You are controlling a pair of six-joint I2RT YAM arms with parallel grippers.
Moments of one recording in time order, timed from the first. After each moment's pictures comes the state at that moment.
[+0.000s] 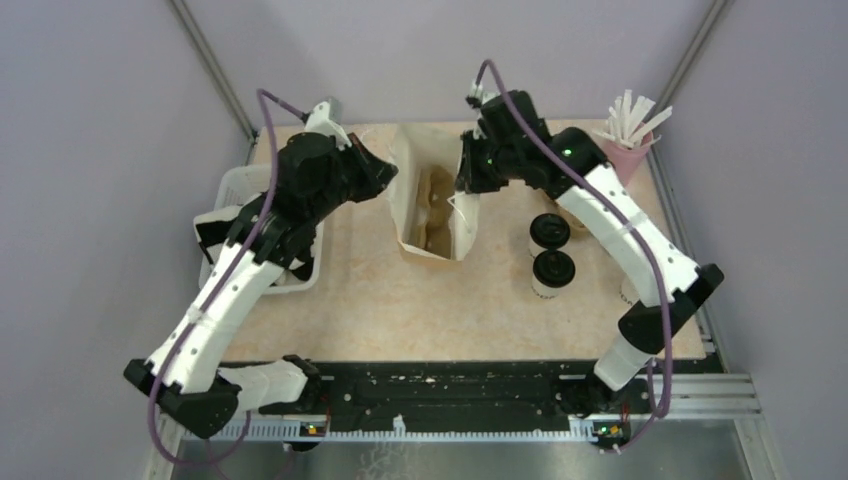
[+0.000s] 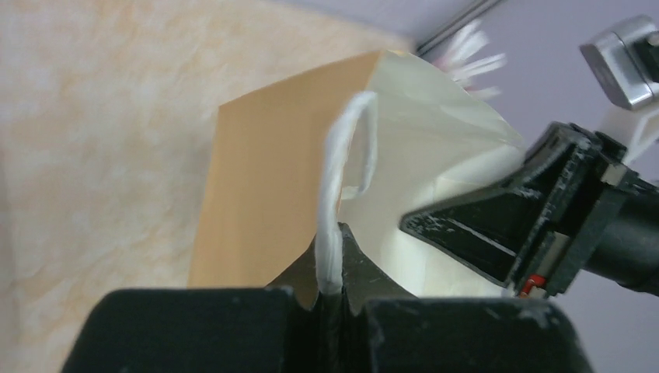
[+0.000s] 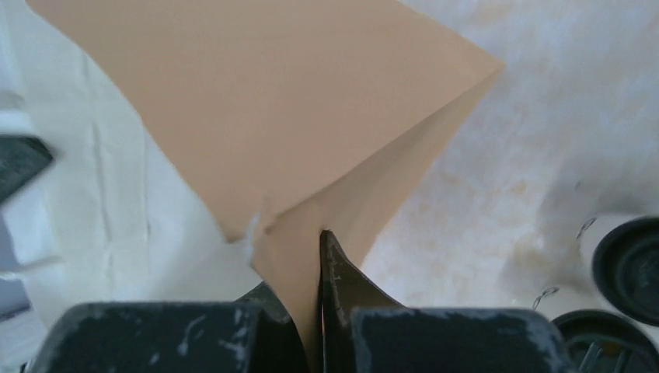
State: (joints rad) left arm -0.62 1.18 1.55 -0.58 -0.13 -0.69; right arm 0.75 1.67 2.18 -1.13 0.06 0.44
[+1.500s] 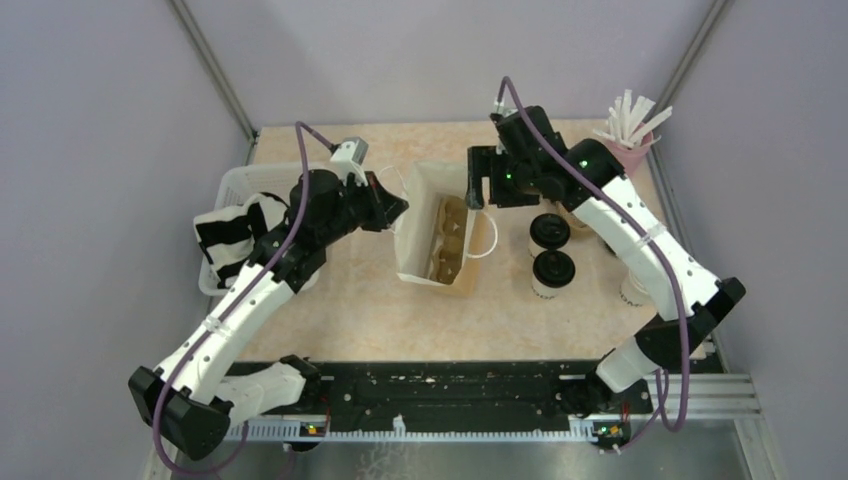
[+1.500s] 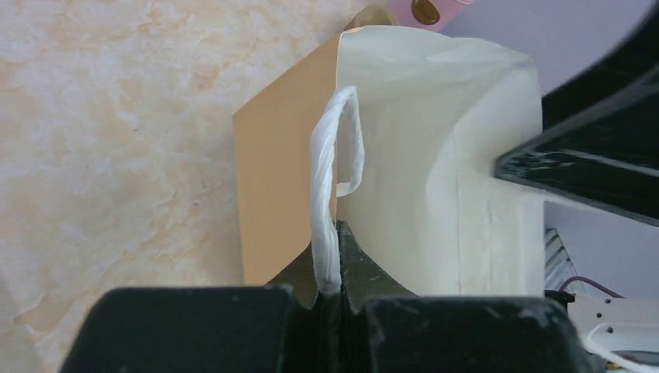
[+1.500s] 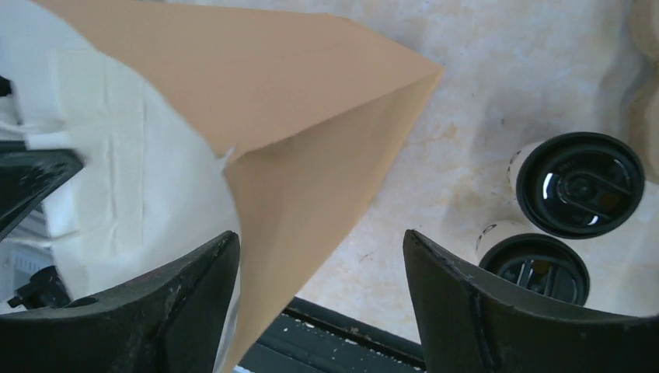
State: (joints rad) left arm -0.52 1.05 1.09 -0.31 0.18 -0.51; right arm 0.71 1.54 1.83 -1.09 0.10 0.49
